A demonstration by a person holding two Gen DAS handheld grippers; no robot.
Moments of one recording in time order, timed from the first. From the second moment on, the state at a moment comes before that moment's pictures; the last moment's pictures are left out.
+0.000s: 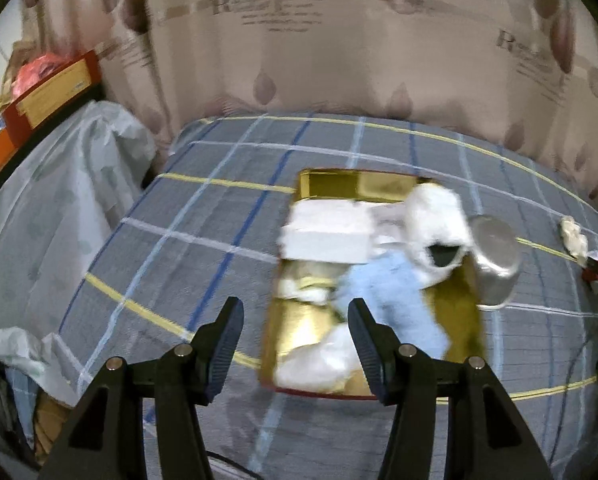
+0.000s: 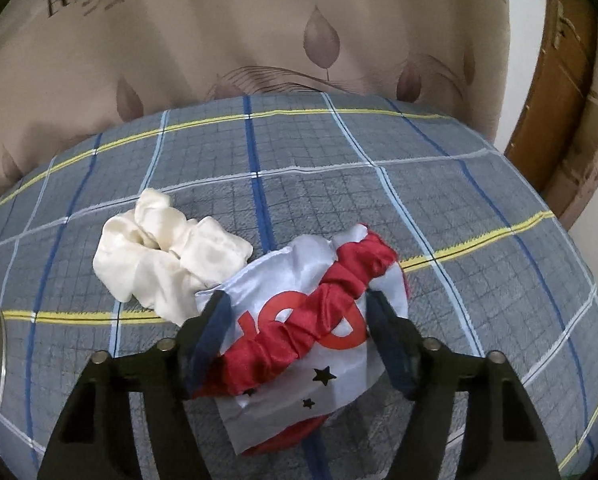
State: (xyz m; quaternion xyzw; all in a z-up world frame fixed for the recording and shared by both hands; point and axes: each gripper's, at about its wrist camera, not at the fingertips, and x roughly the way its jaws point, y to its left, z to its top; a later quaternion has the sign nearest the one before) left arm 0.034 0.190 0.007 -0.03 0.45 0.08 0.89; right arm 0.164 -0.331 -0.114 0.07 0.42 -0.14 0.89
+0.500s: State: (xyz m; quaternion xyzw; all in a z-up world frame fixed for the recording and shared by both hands) left arm 0.065 0.087 0.019 0.01 0.46 -0.05 0.89; right arm 0.184 -0.353 -0.114 0.05 0.42 -0.17 0.89
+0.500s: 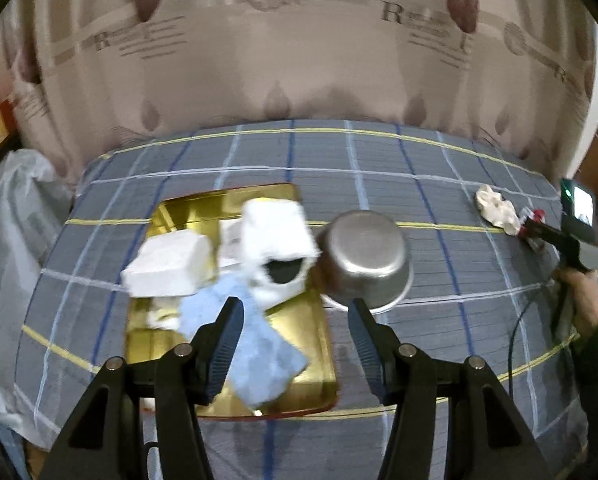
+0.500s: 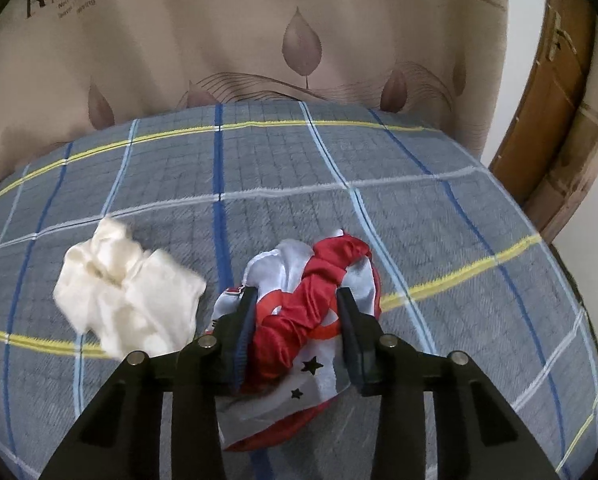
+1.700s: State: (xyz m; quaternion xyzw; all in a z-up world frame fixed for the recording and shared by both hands) left arm 0.136 -0.117 -0.024 0.09 0.47 -0.16 0.86; right arm 0.206 -0.400 -0.111 -0.07 0.47 -0.02 0.88
